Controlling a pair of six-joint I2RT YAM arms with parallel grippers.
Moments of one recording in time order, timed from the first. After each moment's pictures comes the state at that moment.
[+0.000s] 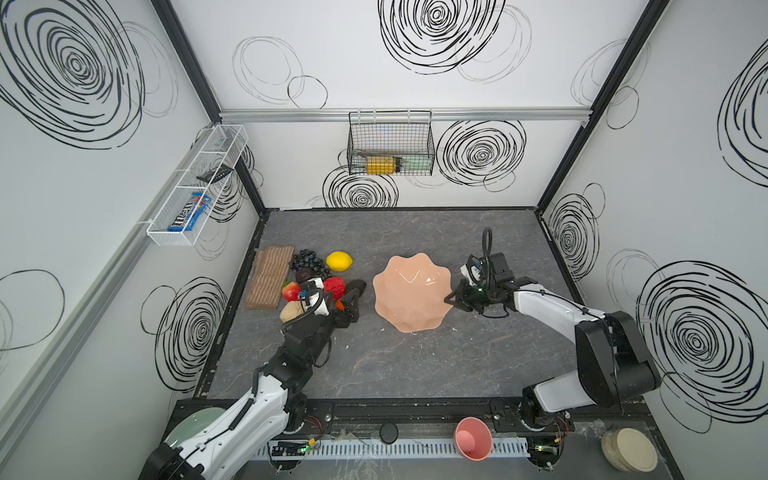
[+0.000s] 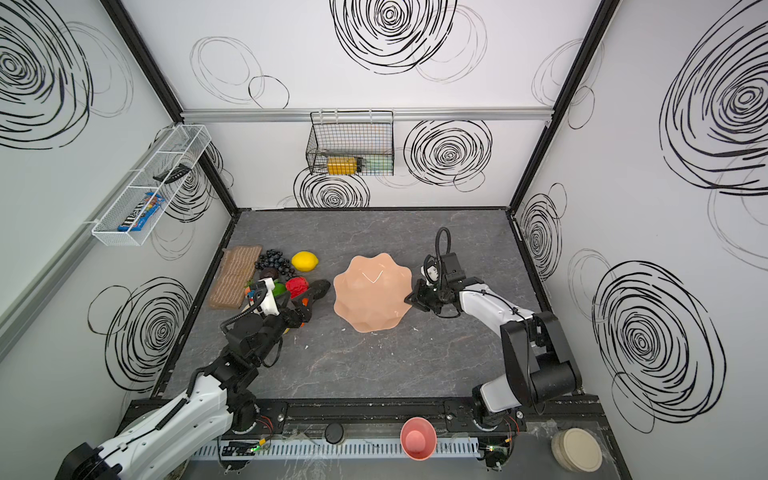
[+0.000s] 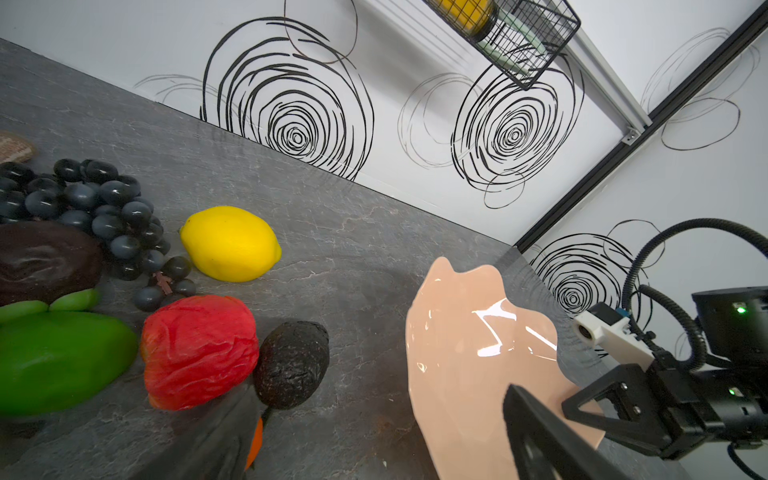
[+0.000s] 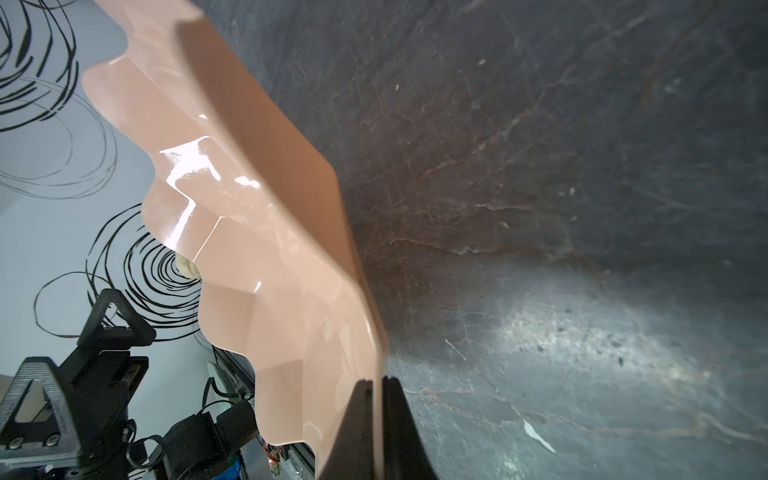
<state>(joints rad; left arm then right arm) -0.46 0.68 0.16 0.36 -0.14 -0.57 0.32 1.47 0.79 -0.34 -0.59 0.67</state>
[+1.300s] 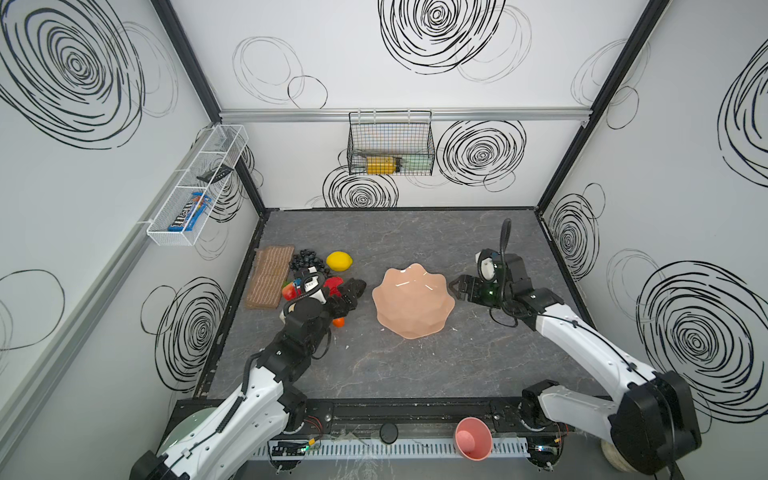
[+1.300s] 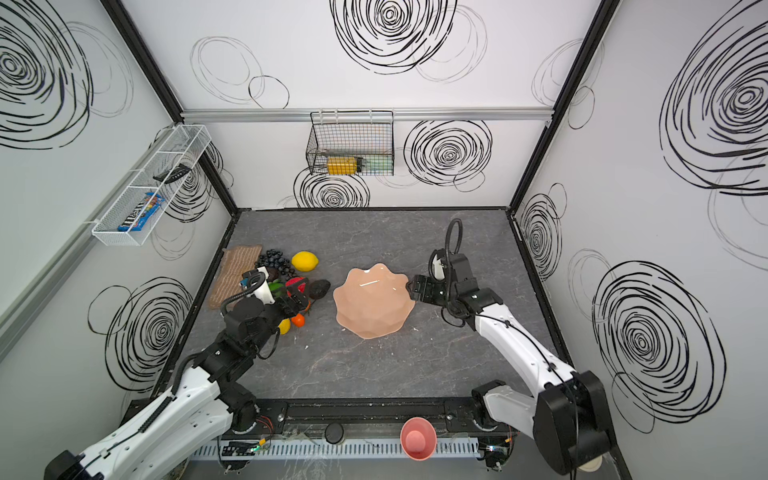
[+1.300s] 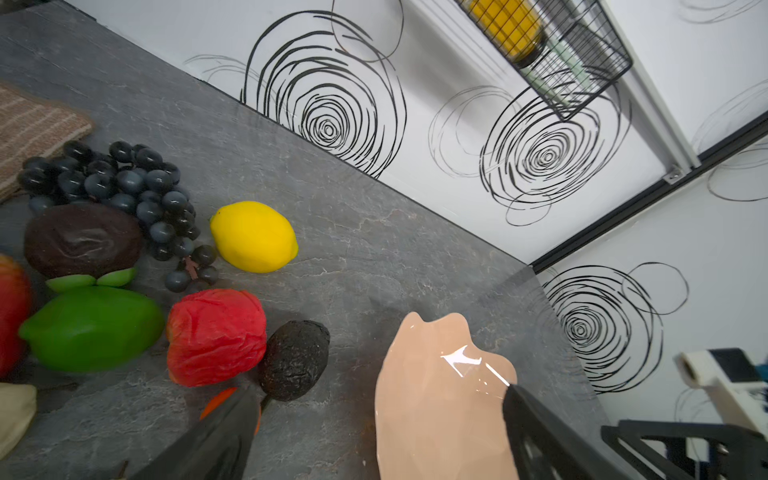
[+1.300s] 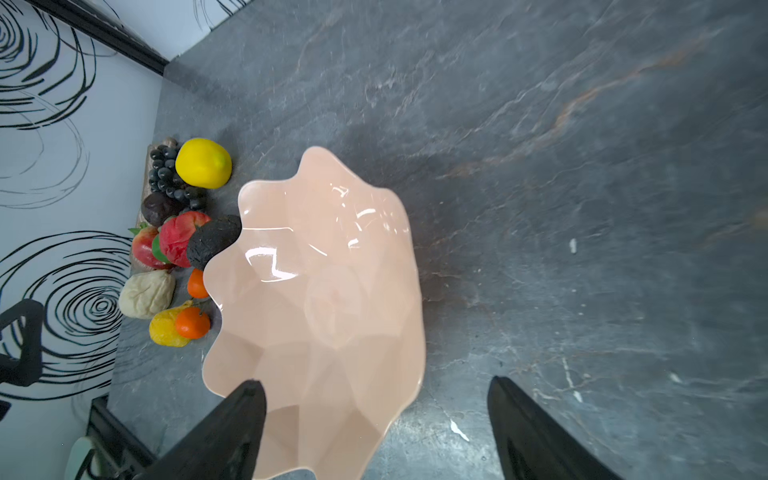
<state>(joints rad) -0.48 0.73 0.42 0.00 -0.25 -0.71 0.36 1.11 0.73 -0.37 -0.23 0.54</state>
